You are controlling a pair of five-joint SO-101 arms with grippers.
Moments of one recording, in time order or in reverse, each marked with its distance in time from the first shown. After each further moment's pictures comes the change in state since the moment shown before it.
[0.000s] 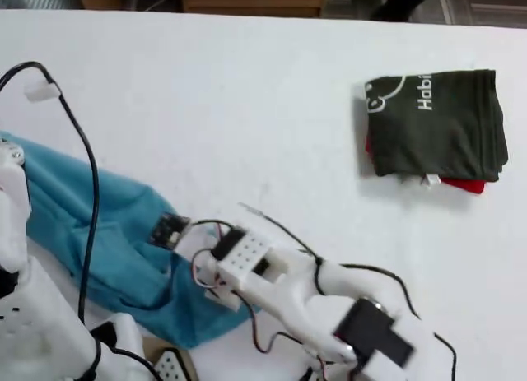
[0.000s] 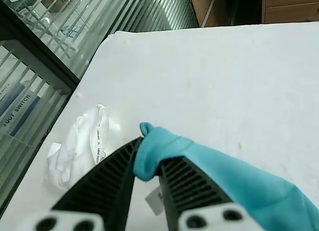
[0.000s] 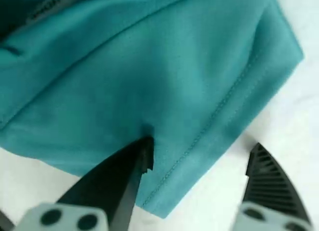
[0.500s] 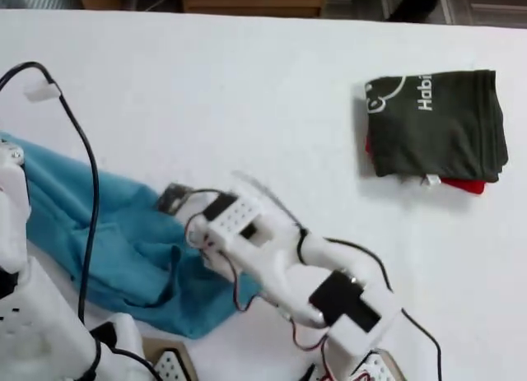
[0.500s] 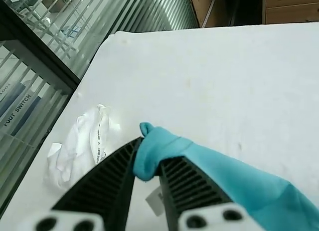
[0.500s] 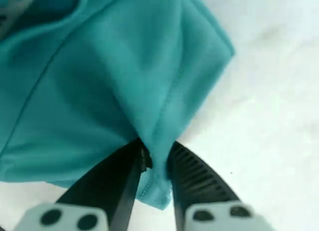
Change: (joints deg) left arm 0.0 0.0 0.0 0.0 0.0; right arm 8.0 12.0 -15.2 8.3 2.2
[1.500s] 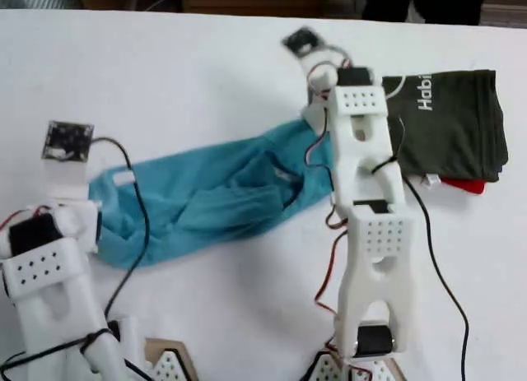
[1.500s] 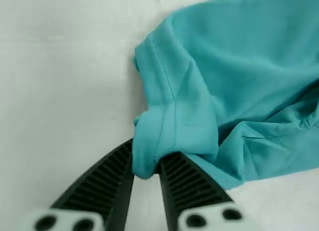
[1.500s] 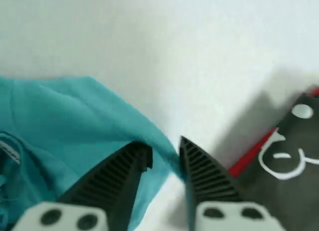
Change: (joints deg) left arm 6.6 0.1 49.8 -14.9 -3.3; right arm 40.1 32.7 -77.5 16.8 10.5
